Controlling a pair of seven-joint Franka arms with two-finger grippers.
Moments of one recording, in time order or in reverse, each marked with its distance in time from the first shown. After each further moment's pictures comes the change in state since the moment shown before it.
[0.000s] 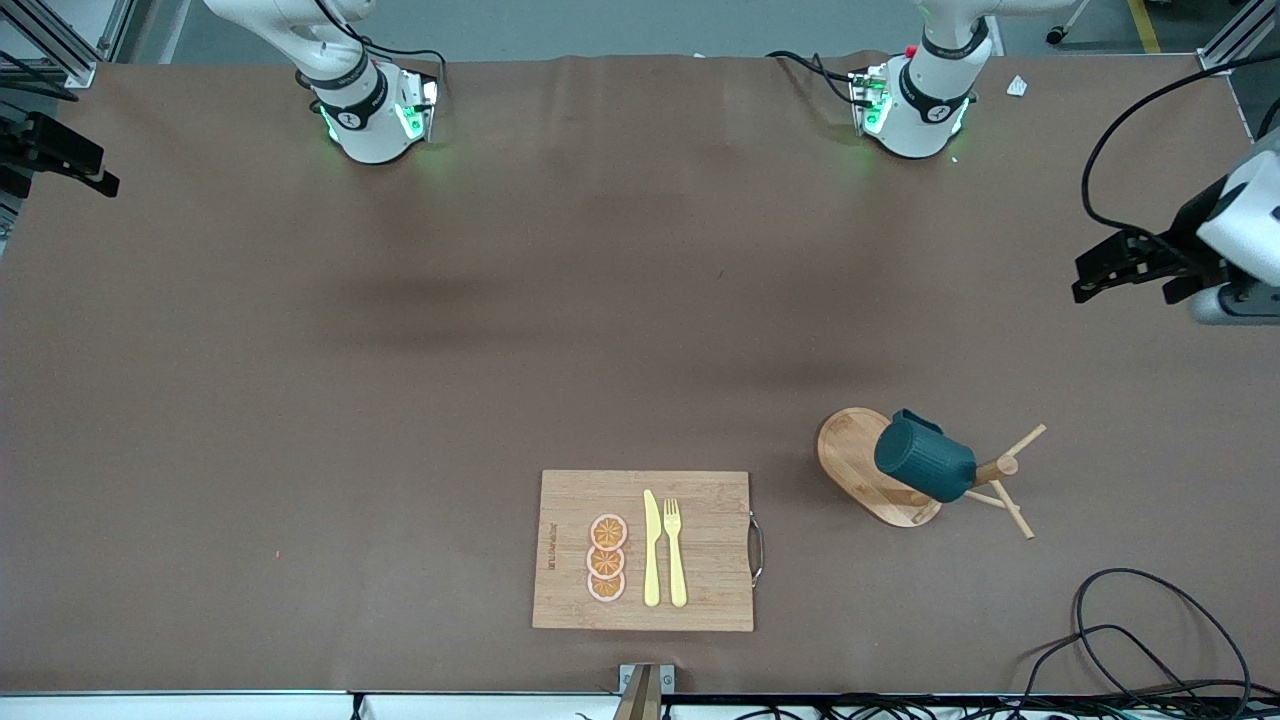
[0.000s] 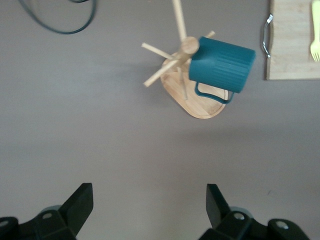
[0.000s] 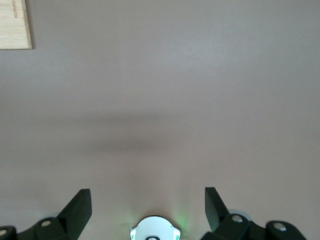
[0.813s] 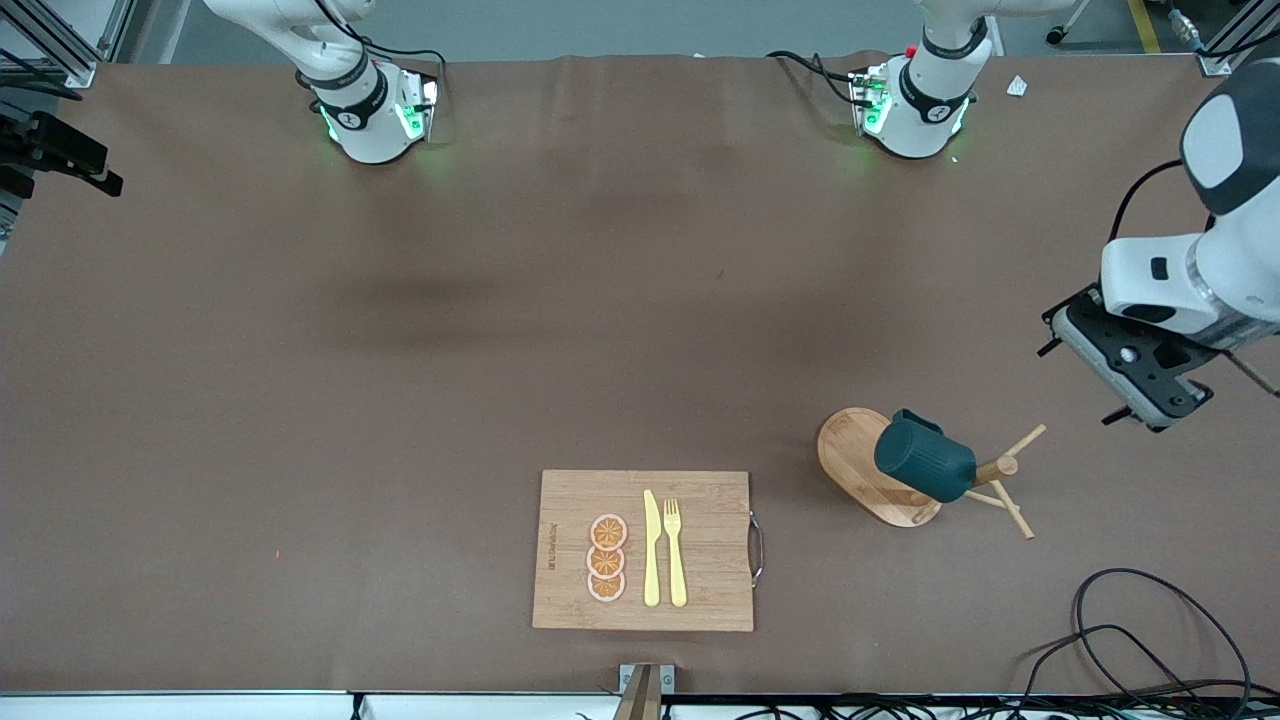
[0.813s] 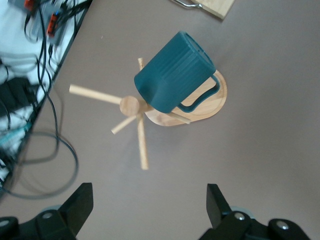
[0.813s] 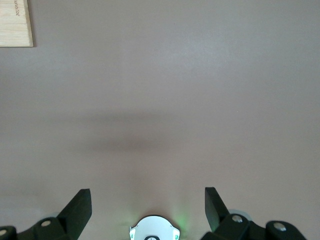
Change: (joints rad) left arm -0.007 0.148 -0.012 -0.004 0.022 0.262 1.028; right arm 0.000 0.000 0.006 -0.001 0.000 -0.002 -0.005
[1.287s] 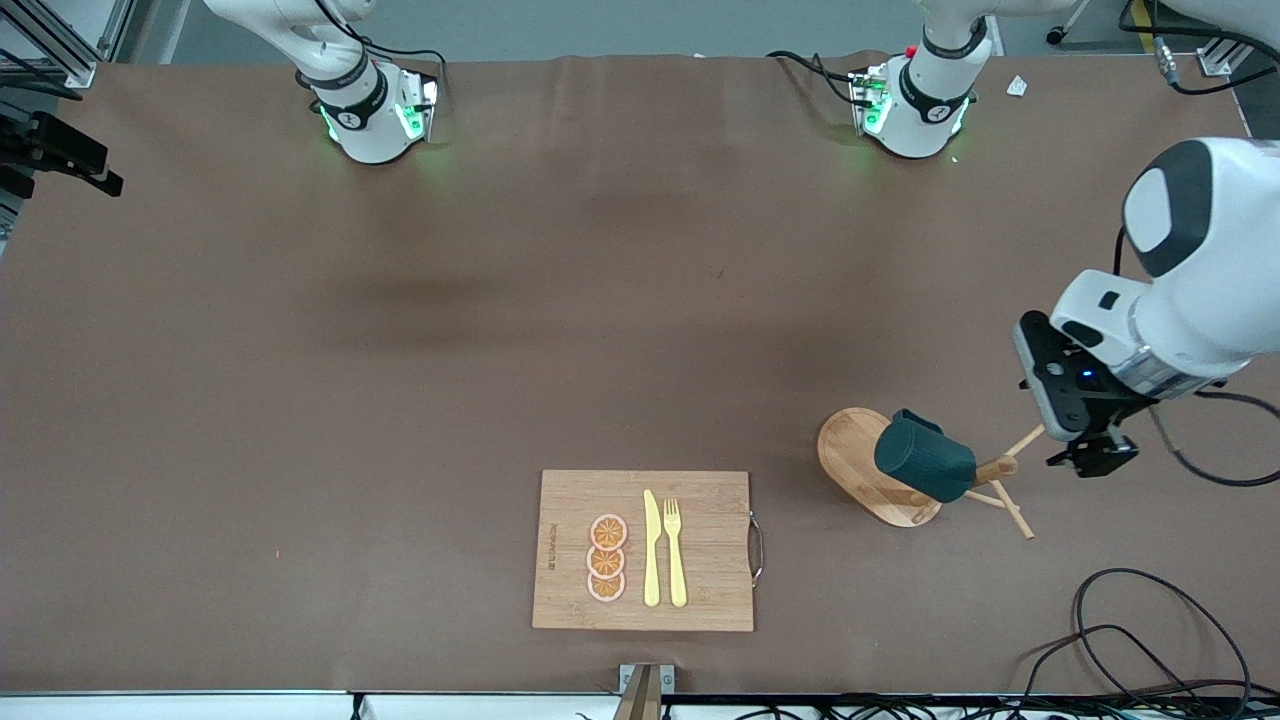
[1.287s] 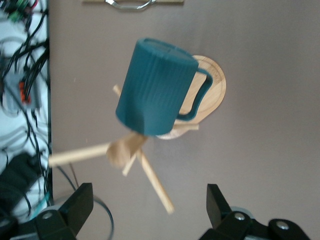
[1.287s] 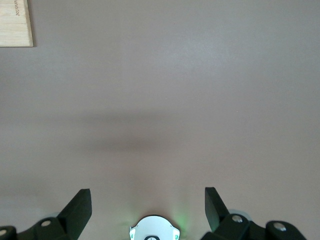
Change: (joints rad) left arm -0.003 0.092 -0.044 -0.001 0.008 0.099 0.387; right arm 0.000 0.000 0.000 0.000 0.000 0.000 0.000
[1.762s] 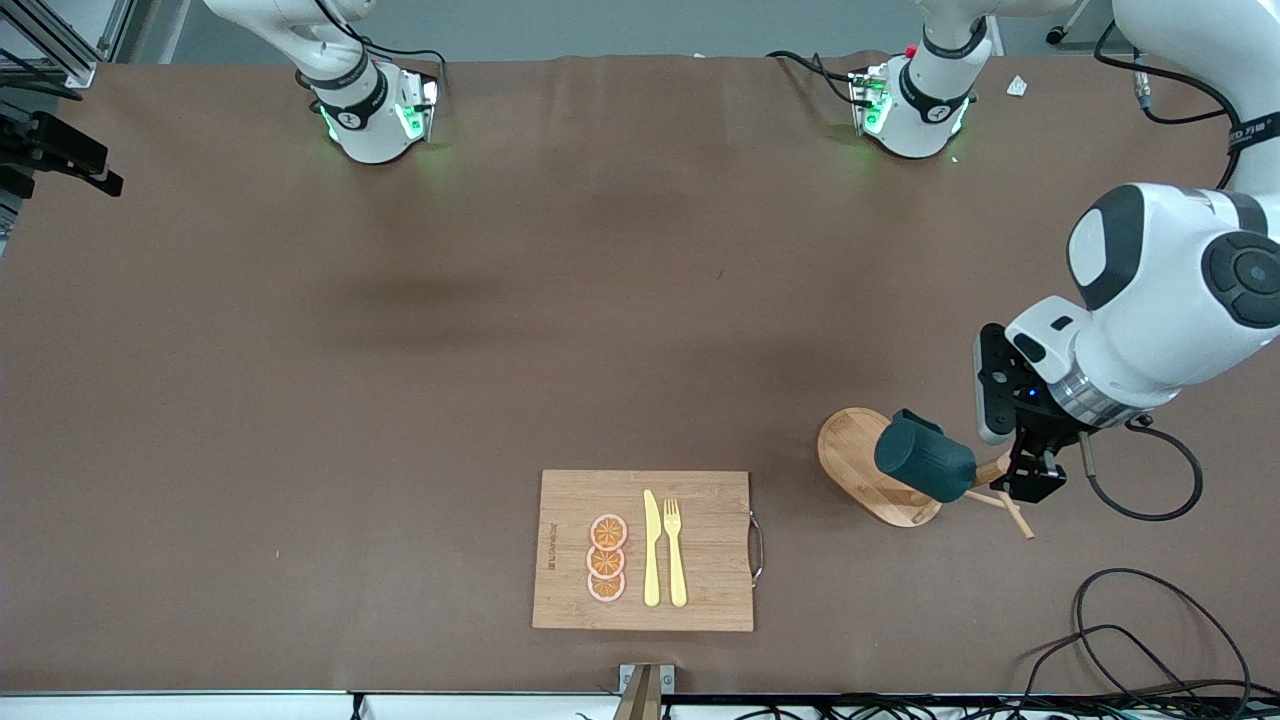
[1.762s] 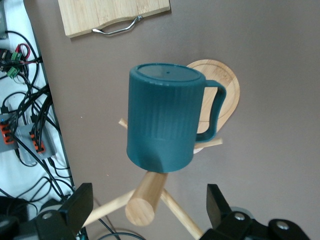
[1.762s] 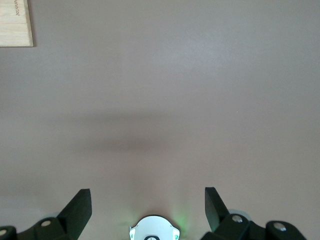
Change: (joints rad) left arm -0.002 0.066 -0.029 0.000 0.000 0.116 0.205; right arm 0.000 0.000 0.000 0.000 0.000 0.000 -0.004
